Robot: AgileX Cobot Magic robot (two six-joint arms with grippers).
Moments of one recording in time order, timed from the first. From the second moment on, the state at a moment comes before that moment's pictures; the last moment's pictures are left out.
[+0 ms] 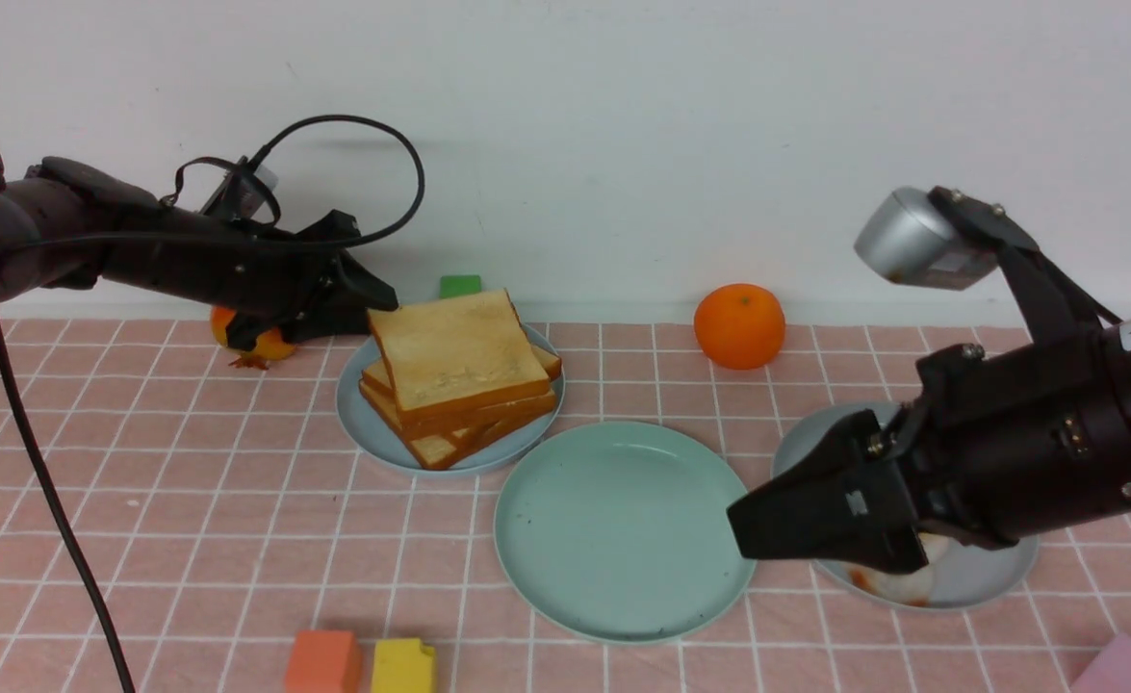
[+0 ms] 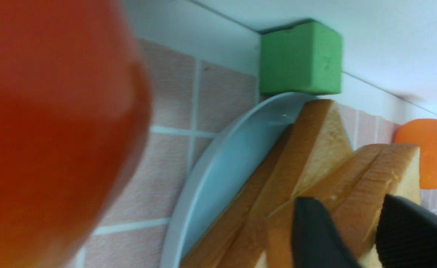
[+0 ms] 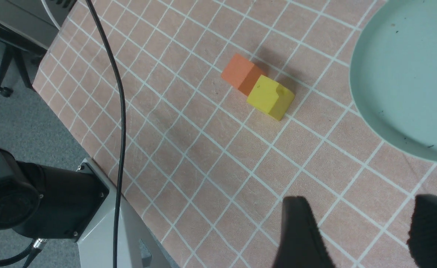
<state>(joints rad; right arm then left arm) 0.39 1.23 -0.97 0.83 0.87 -0.55 0.06 2.29 -1.80 -1.08 0.83 0.38</state>
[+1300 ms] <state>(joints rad) 0.20 1.23 -0.97 0.51 0.95 -0.34 -0.20 2.15 -1.78 -1.12 1.09 0.67</state>
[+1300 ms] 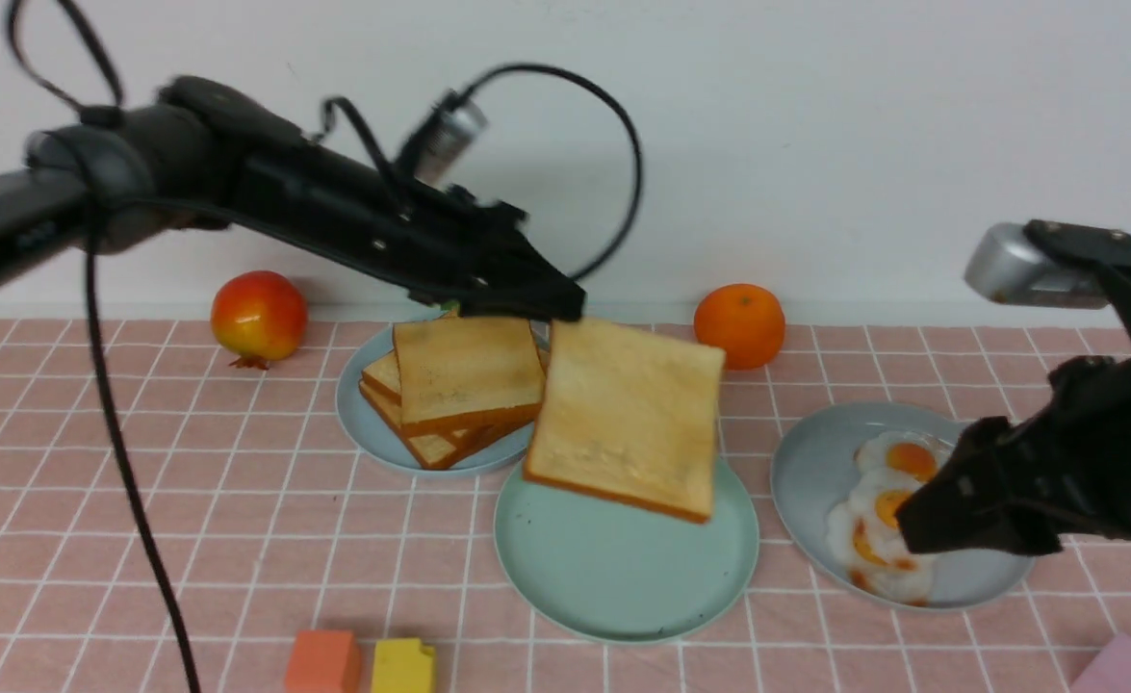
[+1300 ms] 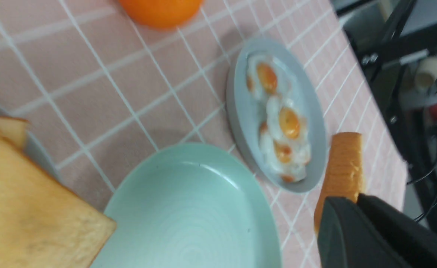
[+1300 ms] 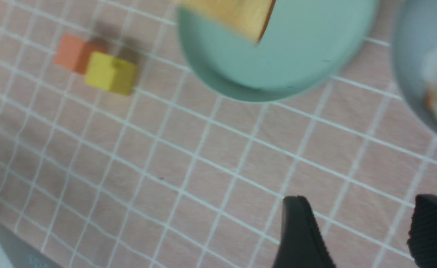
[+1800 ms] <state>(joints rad) 0.17 1.23 -0.97 0.51 0.92 -0.29 -0.21 2.28 -1.78 -1.06 0.98 0.55</state>
